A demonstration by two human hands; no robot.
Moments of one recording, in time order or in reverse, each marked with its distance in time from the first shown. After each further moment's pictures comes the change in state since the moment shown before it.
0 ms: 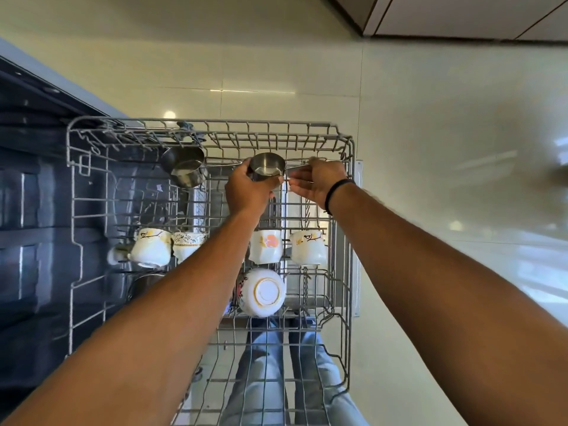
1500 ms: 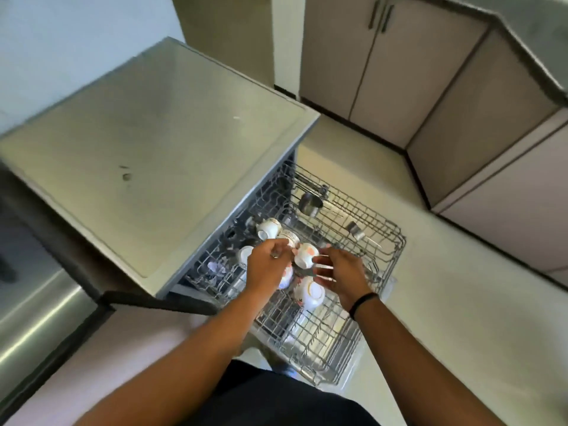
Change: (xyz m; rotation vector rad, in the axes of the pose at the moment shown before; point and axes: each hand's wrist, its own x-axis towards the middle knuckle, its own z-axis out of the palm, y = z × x) left_hand -0.293 -0.033 -0.201 -0.418 0.294 0.082; right_hand -0.305 0.117 -0.003 -0.425 -0.405 -0.342
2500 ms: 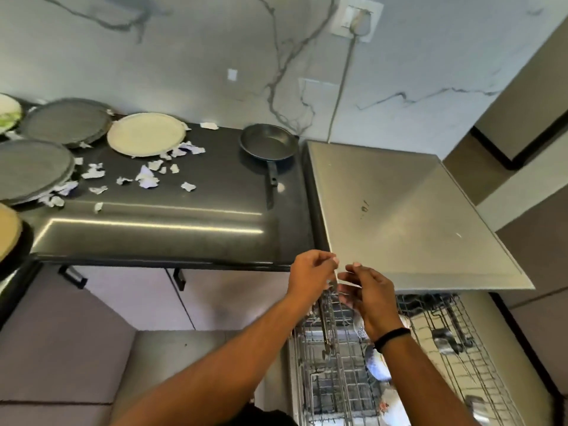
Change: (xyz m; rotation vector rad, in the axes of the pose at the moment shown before) left_hand -0.144 -0.022 -0.240 -0.567 0.596 0.098; right_hand -0.180 0.054 0.240 -0.543 -0.575 -0.310
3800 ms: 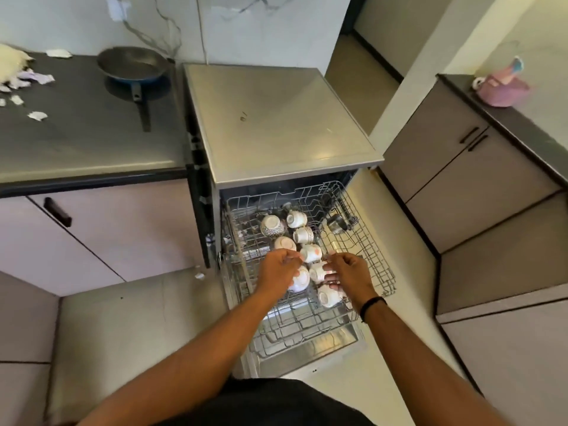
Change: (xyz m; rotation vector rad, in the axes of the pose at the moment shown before) left_hand -0.209 -0.139 0.190 0.188 -0.200 -0.166; right_hand -0.108 0.119 -0.307 -0.251 0.191 0.065
